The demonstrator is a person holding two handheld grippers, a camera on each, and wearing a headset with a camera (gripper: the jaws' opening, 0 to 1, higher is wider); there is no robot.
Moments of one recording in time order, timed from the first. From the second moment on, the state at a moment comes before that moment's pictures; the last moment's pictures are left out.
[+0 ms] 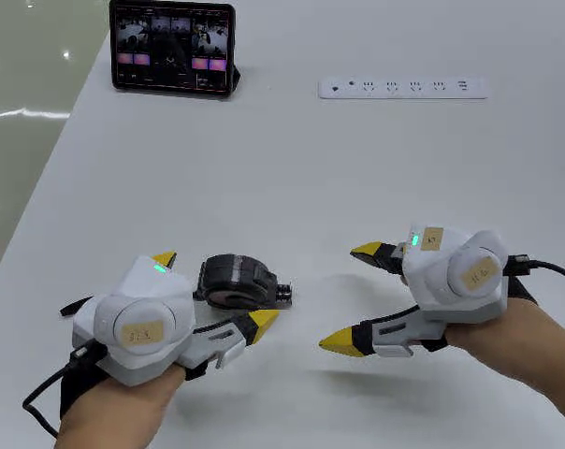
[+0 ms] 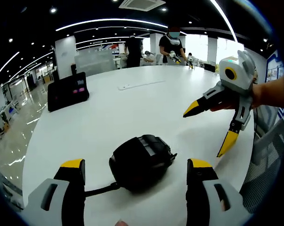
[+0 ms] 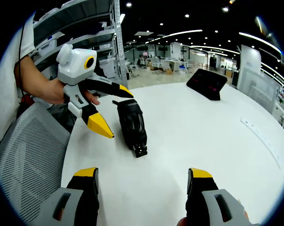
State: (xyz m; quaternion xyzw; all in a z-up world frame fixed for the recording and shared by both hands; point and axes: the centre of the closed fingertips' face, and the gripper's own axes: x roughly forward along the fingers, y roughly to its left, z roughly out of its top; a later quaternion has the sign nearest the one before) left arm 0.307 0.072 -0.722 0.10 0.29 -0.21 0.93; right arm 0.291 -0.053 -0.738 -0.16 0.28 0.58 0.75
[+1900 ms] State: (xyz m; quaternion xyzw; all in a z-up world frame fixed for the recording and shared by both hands) left arm 0.261 0.090 -0.704 0.08 0.29 -0.34 0.89; right arm 0.257 -0.141 -0.713 -0.11 0.30 0.51 0.80
